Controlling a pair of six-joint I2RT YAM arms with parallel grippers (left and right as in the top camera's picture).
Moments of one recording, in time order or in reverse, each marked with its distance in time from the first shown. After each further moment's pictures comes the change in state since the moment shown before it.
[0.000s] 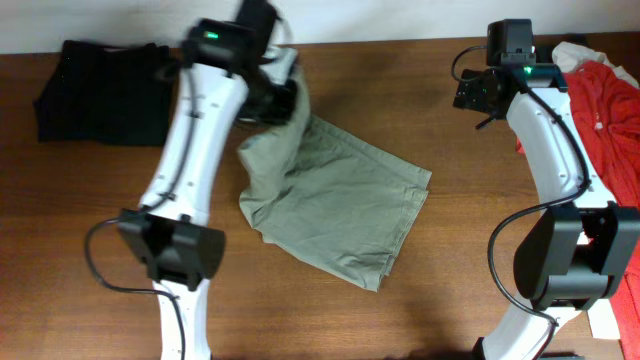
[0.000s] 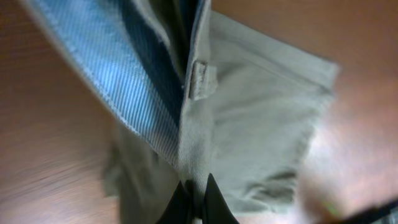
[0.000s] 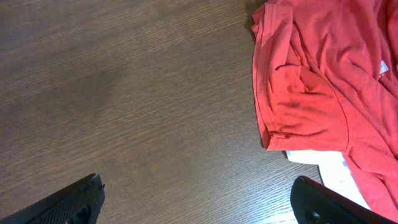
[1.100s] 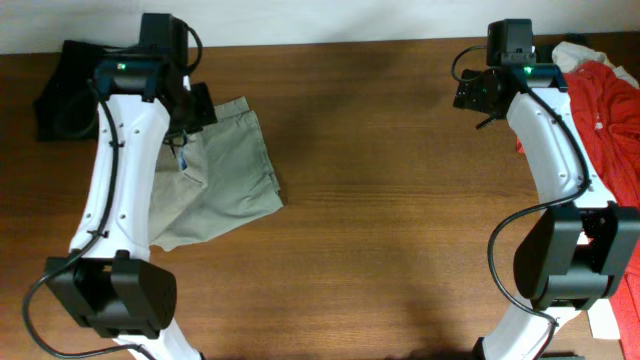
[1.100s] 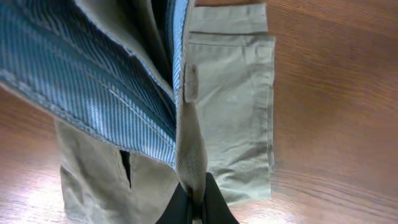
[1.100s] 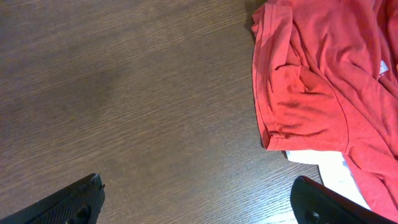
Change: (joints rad) left arm 0.216 -0.326 -0.507 0.293 -0.327 -0.190; right arm 0.000 0.000 0.000 0.000 0.000 0.000
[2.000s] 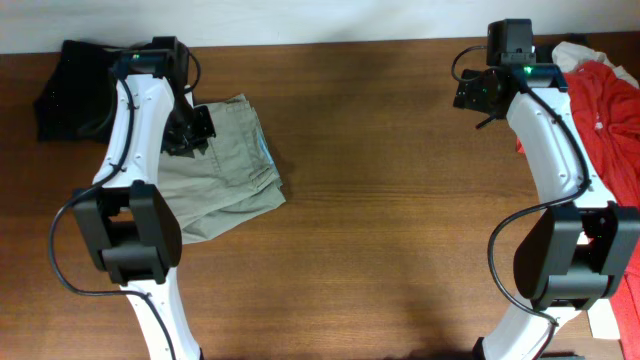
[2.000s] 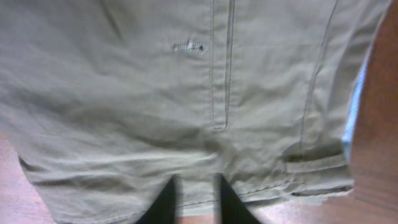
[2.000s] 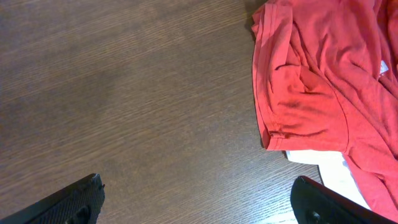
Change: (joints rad) left arm 0.078 0.321 0.084 -0.125 0.110 0.032; right arm 0.000 0.000 0.000 -0.001 0.000 0.000
